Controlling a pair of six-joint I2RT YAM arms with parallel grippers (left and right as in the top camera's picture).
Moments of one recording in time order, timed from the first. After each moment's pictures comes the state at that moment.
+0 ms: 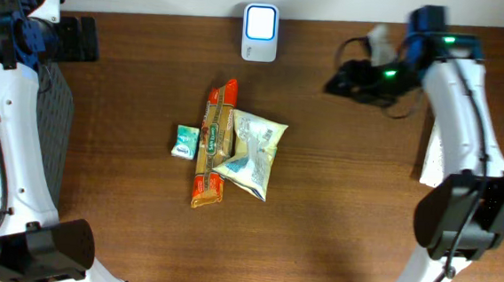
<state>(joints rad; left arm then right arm) 0.21 1.81 2.14 -1.20 -0.03 0.14 0.00 2.02 1.91 -1.23 -0.67 -0.02</state>
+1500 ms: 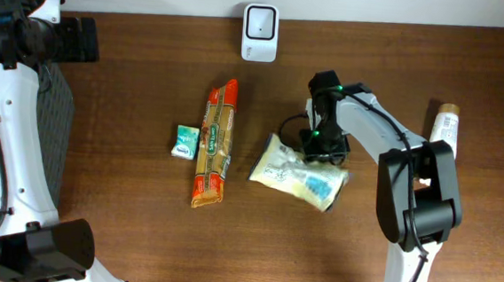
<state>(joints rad) 0.21 1.81 2.14 -1.21 -0.03 0.14 0.27 2.12 1.52 -1.04 -0.12 0.10</state>
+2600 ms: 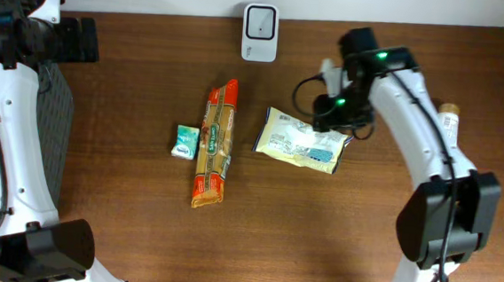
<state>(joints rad) 0.21 1.81 2.14 -1.21 -0.03 0.14 0.17 1.98 1.79 -1.30 -0.24 0.03</state>
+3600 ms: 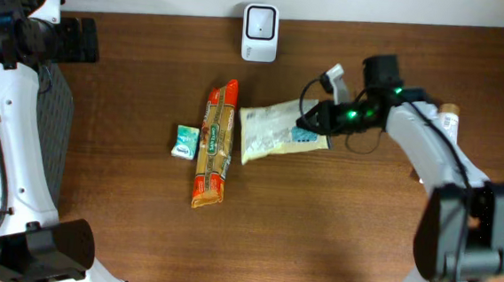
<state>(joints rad) 0.21 1.81 2.14 -1.21 -0.03 0.14 0.09 1.85 1.40 -0.77 -0.87 -0.04</state>
